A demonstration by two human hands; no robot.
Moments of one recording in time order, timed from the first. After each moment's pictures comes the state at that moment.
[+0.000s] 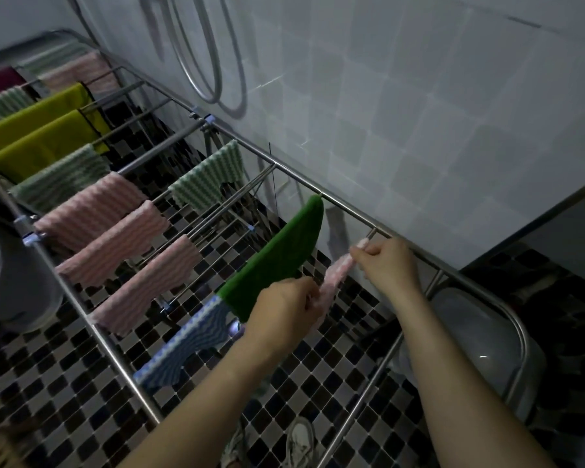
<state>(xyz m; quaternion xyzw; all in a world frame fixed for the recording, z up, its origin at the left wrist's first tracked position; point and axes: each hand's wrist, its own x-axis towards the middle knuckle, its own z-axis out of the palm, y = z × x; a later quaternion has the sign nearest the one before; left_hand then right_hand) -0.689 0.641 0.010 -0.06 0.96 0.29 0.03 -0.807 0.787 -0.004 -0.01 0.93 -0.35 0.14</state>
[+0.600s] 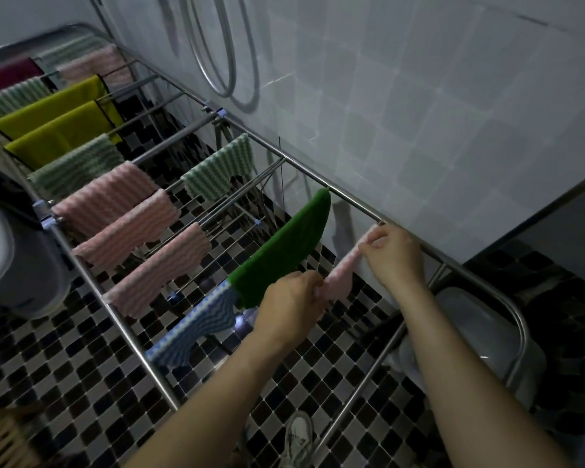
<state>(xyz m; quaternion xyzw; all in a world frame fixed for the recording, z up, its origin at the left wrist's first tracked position) -0.678 0.647 -0.007 -0.07 0.95 0.29 -0.02 -0.800 0.782 0.007 -0.01 0.94 -0.34 0.08</state>
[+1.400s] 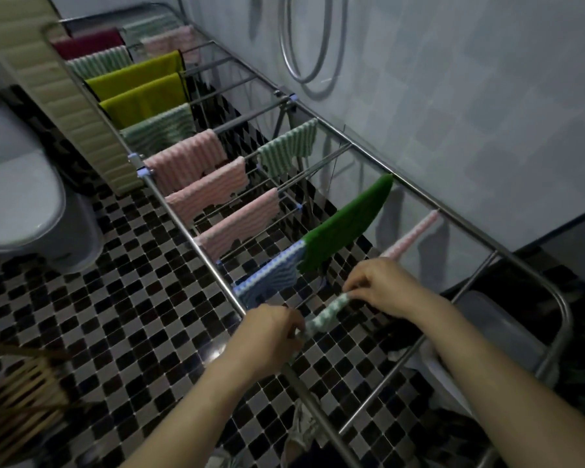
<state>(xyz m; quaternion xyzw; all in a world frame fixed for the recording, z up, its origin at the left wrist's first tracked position) -0.520 0.571 0.015 -0.08 0.96 0.24 0.13 -0.683 0.727 0.035 -0.36 0.88 -0.13 0.29</state>
